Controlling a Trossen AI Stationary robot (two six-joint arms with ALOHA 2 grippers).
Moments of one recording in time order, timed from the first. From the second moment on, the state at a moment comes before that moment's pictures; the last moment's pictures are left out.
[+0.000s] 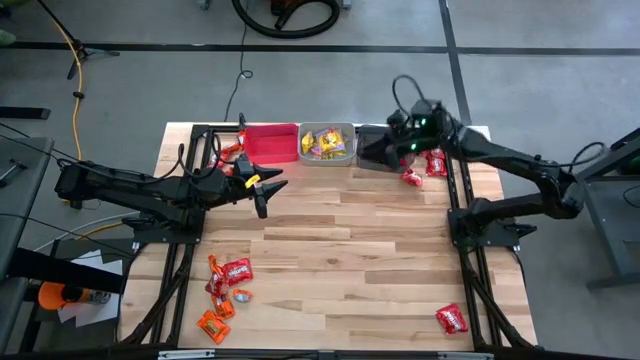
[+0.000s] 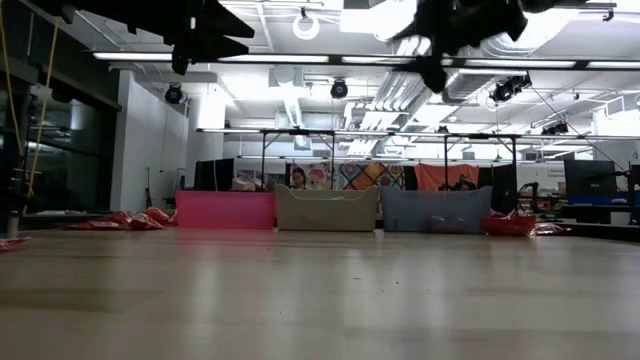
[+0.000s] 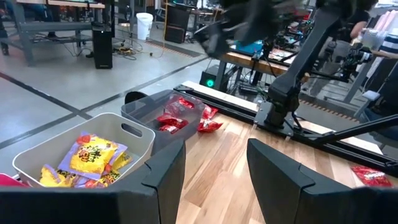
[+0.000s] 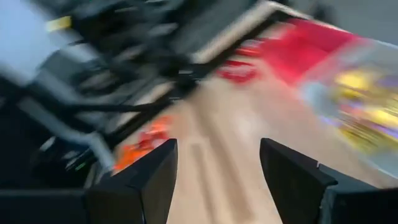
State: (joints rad) left arm -0.05 0.91 0.54 0.25 -0.43 -0.23; right arm -0.53 1.17 0.97 -0.20 -0.55 0.41
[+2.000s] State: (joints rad) left arm 0.71 1.45 0.83 -0.92 -0.21 -0.29; right arm -0.15 1.25 0.97 -0.02 -0.02 0.25
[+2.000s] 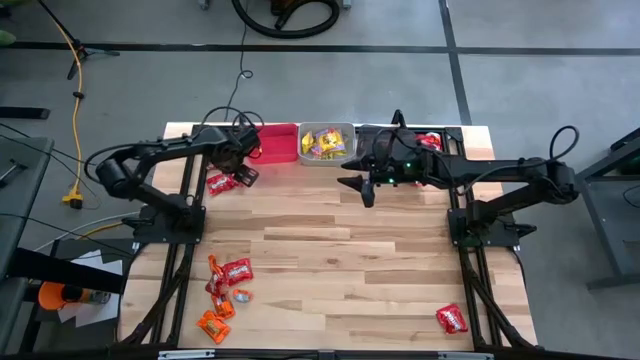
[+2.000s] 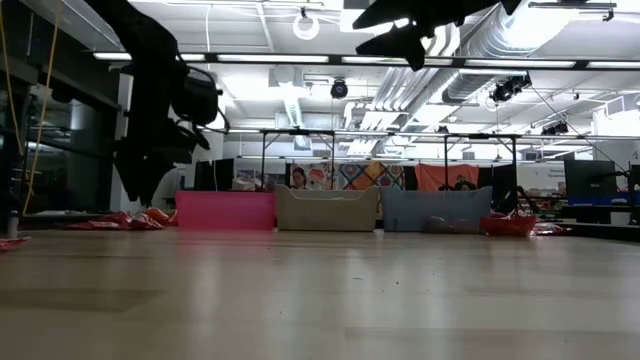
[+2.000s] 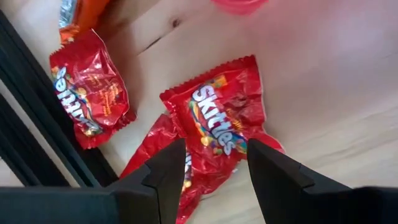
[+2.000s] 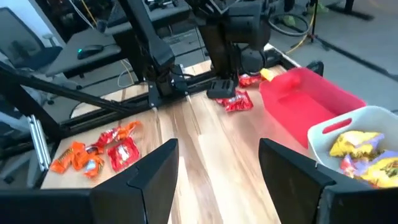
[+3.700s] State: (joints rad) left arm 0.11 0.96 0.83 -0.15 0.00 -0.02; right arm -0.13 1.27 0.97 0.21 -0.20 0.22
